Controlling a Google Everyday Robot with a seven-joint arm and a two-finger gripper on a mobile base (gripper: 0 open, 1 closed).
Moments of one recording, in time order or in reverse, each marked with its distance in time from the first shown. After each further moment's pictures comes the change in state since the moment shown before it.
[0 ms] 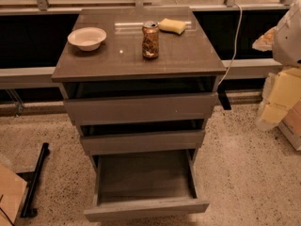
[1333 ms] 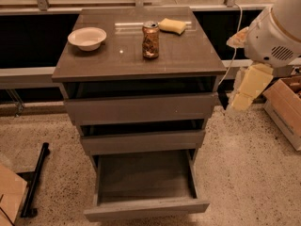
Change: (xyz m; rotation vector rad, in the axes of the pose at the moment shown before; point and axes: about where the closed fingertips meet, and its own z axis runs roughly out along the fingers) arm -0.040 -0.033 0.039 -0.005 -0.165 -0.041
